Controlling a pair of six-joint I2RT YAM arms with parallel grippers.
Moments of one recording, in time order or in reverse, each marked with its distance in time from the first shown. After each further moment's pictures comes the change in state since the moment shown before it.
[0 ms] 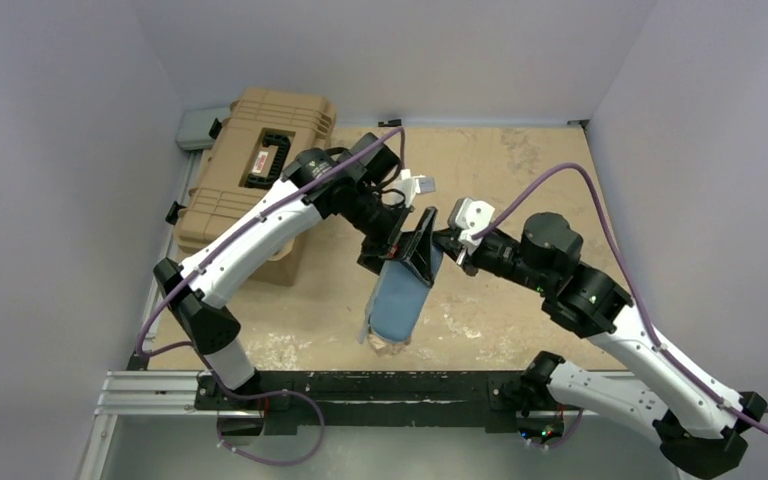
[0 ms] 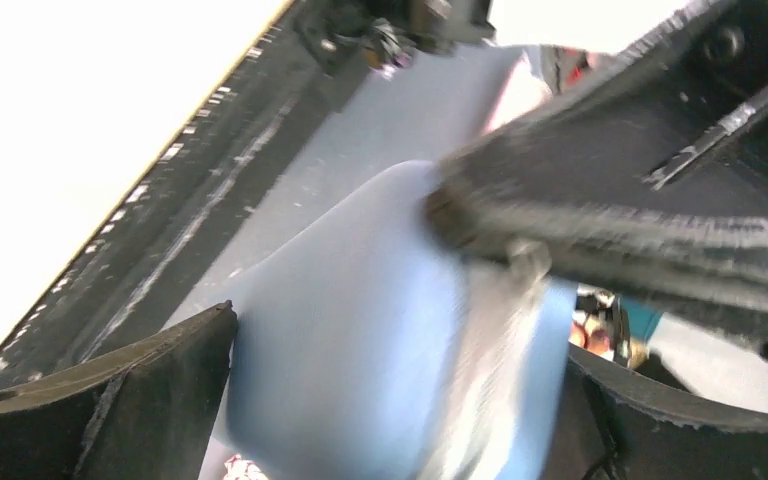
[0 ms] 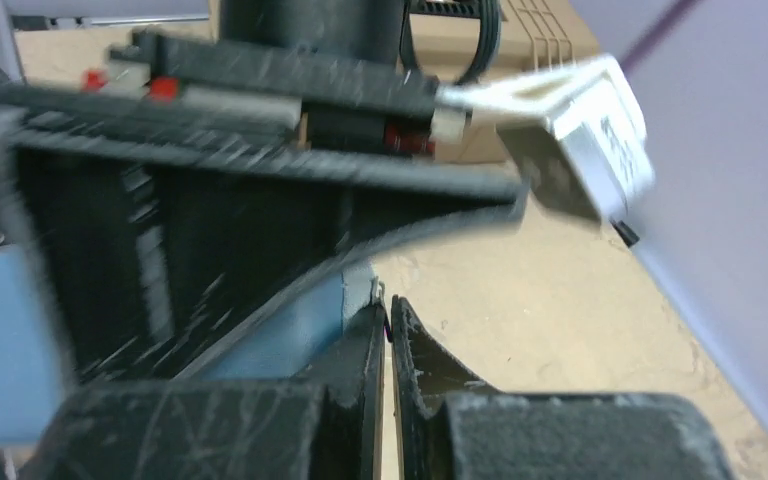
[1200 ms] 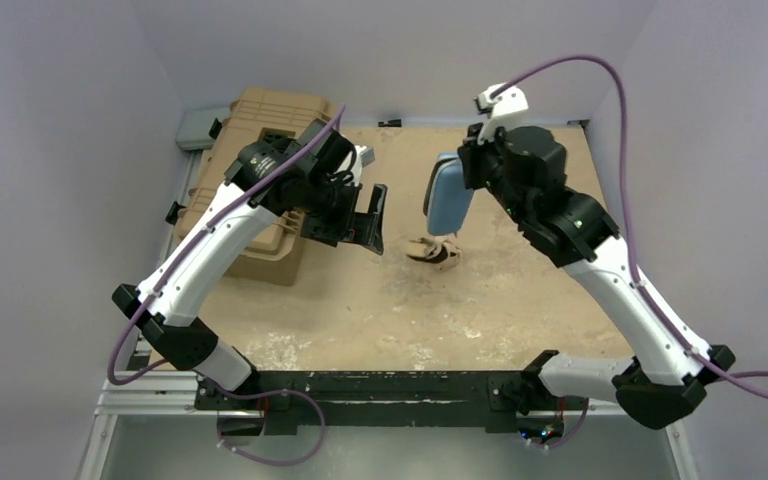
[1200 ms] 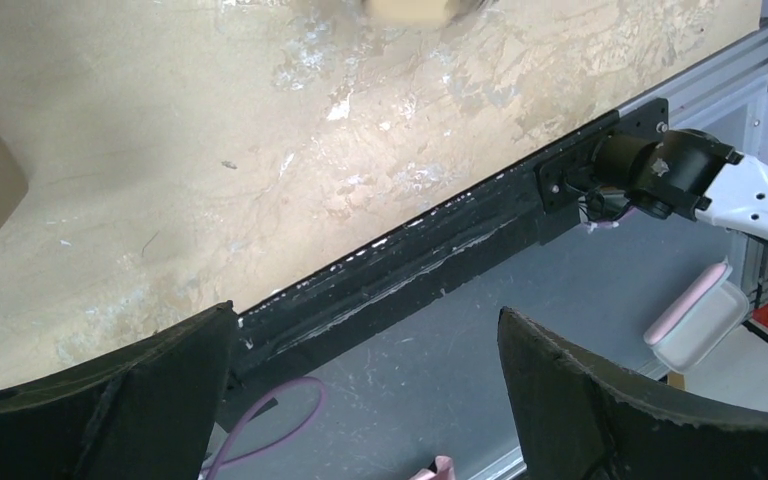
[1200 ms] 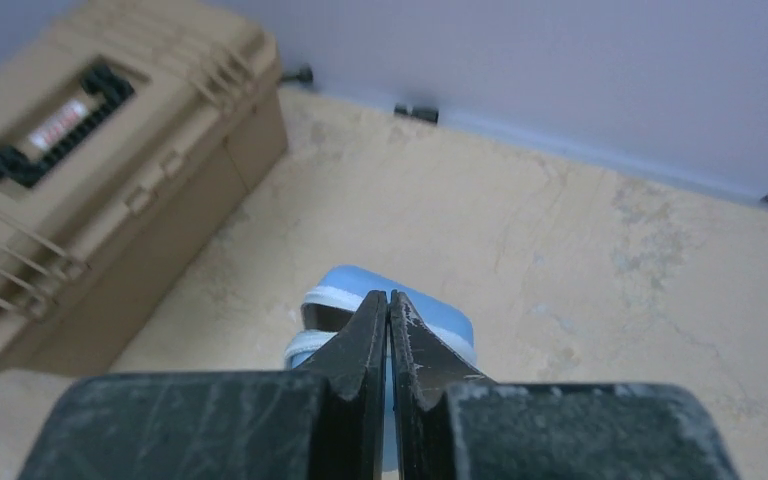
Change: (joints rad) left arm 0.134 -0.126 0.019 -0.139 -0.563 0.045; right arm -0.126 0.388 0.481 -0.219 0.576 0.431
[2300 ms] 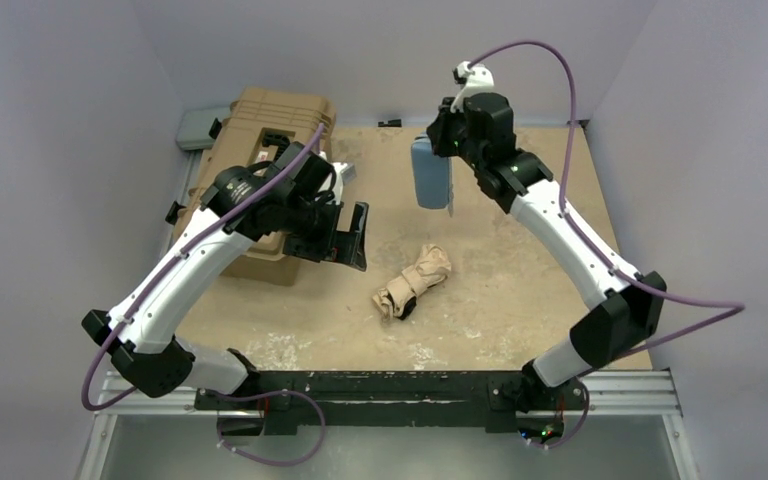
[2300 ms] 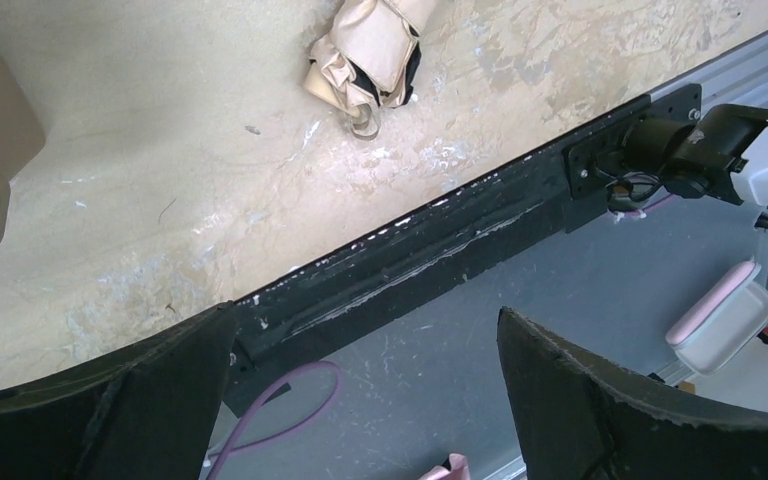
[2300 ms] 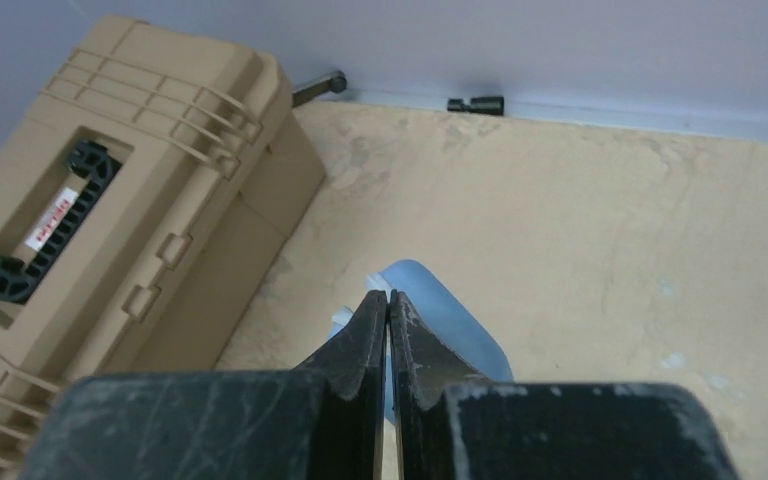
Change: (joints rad) left arm 0.000 -0.171 -0.203 0.037 -0.041 -0.013; right arm -0.179 0.245 -0.053 0.303 -0.195 0.199
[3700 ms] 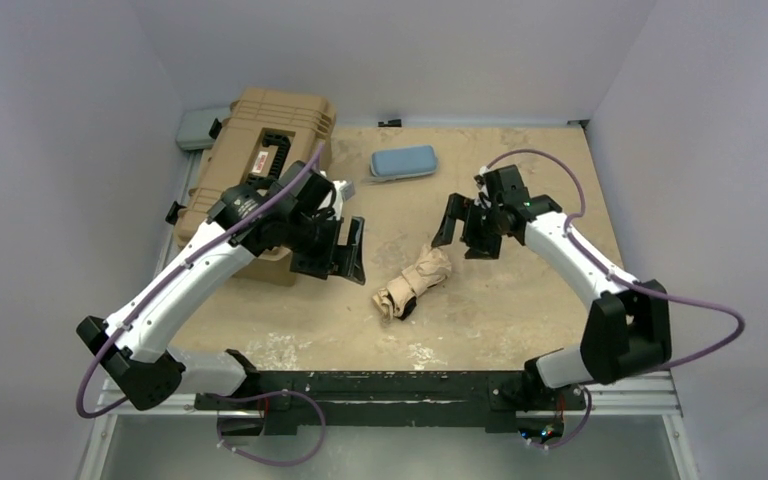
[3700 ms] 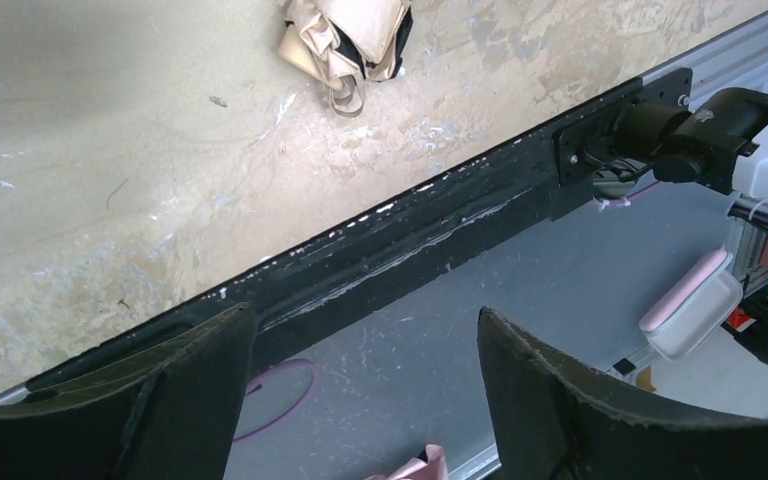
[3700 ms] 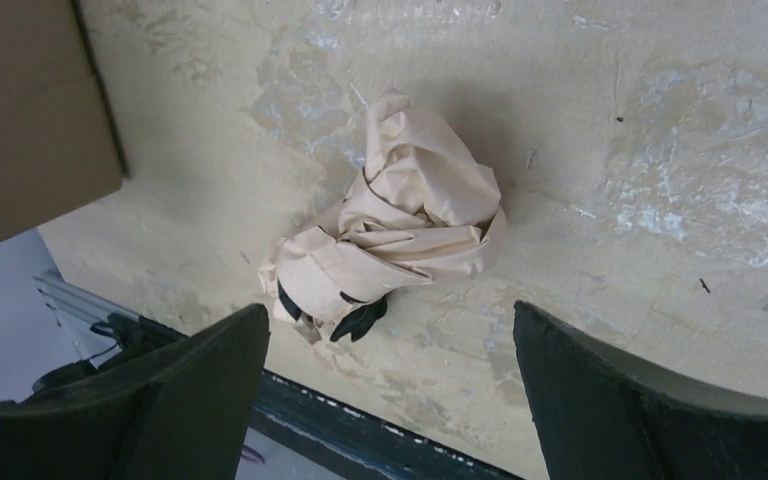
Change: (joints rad) left arm 0.000 -0.071 -0.180 0.097 0.058 -0.055; right arm -0.188 -0.087 -0.454 -0.369 -0.467 0.302
